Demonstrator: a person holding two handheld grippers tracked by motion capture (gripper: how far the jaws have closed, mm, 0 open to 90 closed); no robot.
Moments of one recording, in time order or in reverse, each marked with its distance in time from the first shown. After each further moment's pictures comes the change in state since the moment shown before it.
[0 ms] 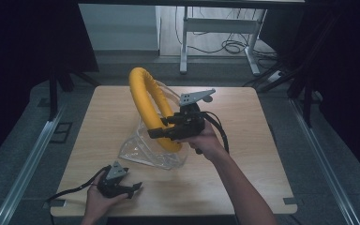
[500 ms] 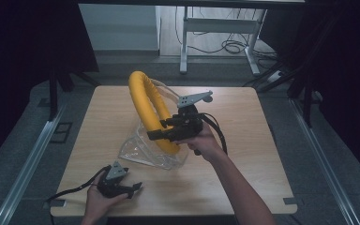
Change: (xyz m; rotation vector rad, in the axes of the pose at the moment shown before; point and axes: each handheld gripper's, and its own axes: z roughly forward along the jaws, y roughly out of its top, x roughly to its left) left arm 0.000 0.000 0.000 0.002 0.000 0.003; right arm -0.008 -0.008 0.007 0.010 0.019 0.028
